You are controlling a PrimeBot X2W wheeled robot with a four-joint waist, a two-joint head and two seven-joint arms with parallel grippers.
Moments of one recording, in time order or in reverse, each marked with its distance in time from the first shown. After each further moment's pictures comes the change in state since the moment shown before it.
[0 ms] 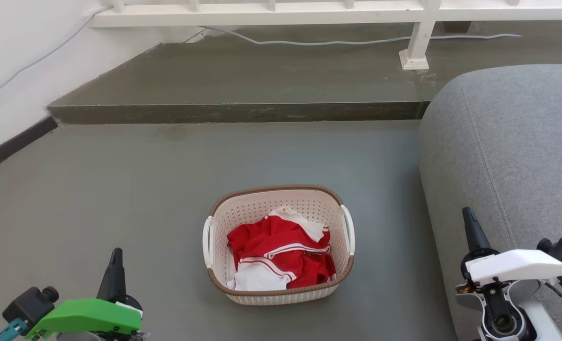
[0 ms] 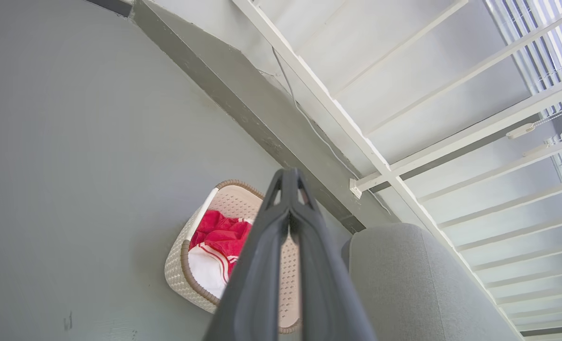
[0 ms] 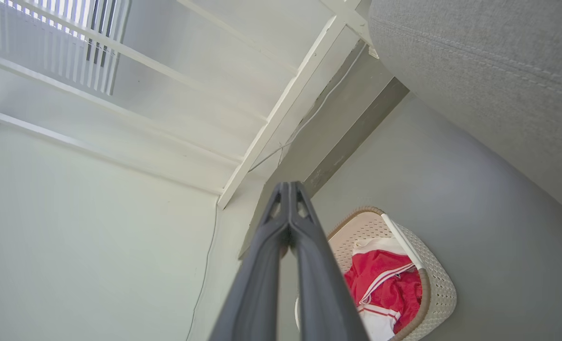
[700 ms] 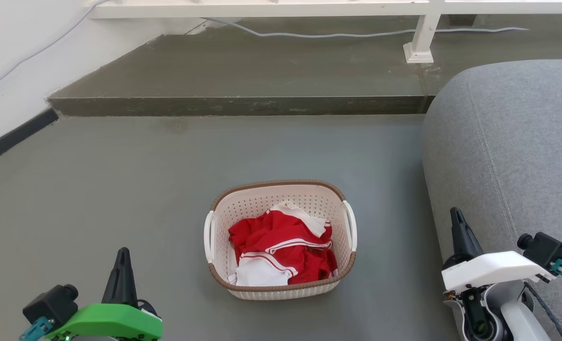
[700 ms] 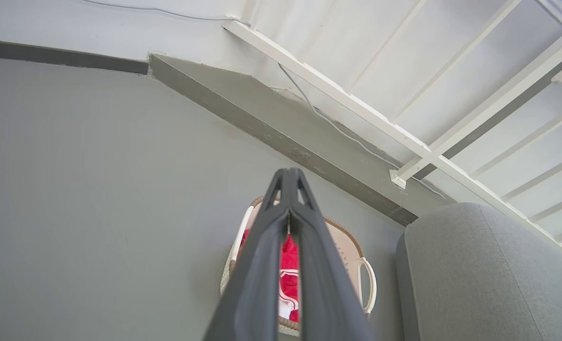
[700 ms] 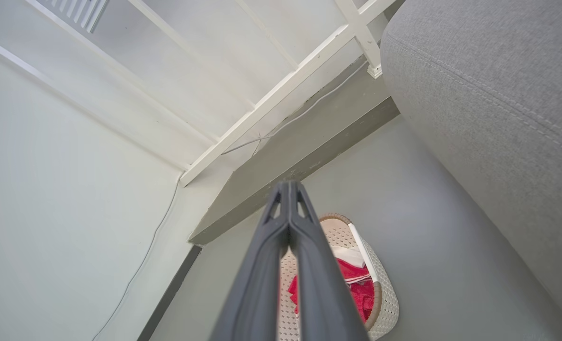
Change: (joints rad) left arm 0.027 -0.025 -0.035 -0.041 0.319 0.055 -0.063; right arm 0.004 0.012 0.062 -0.008 -0.283 -0.051 -0.065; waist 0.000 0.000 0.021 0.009
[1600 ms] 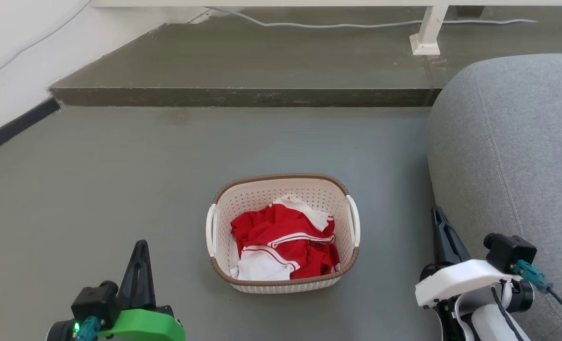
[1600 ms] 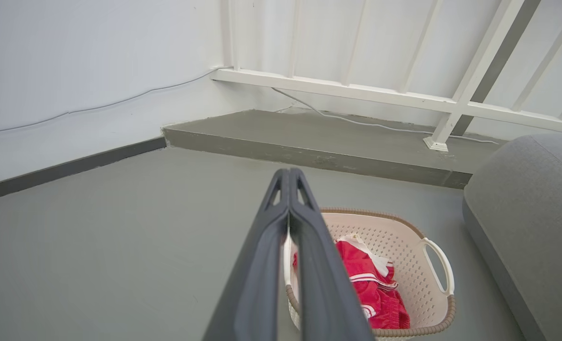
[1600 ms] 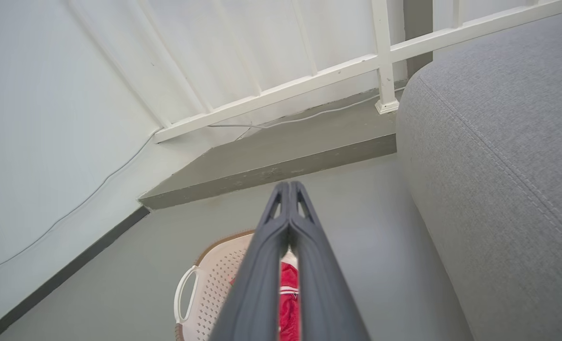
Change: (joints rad) left arm -0.001 -0.009 -0.055 0.000 0.416 0.044 -0.071; right arm -0.001 0.006 0.083 0.012 -0.368 -0.047 -0.081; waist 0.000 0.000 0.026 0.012
